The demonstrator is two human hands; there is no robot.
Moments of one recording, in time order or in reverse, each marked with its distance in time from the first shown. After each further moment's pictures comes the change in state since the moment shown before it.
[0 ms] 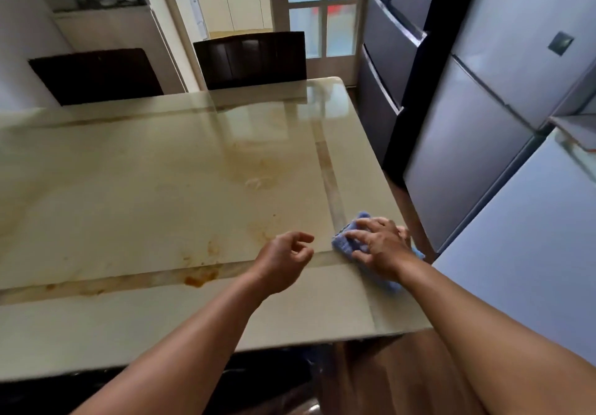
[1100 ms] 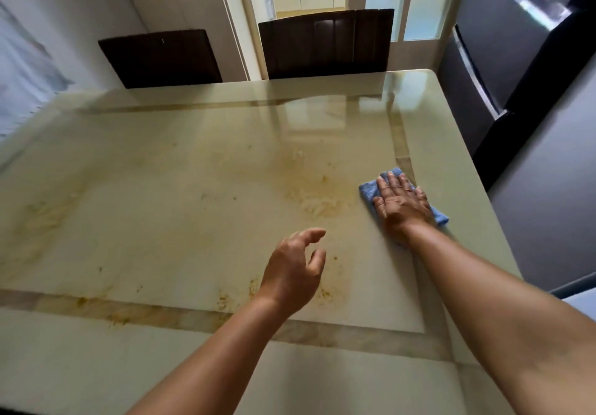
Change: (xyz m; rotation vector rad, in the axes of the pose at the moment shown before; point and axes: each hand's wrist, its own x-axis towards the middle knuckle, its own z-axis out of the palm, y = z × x) left_hand 0.090 -0.050 -0.059 0.119 0.291 0.028; right_hand 0.235 -0.045 0.012 -0.007 0.024 0.040
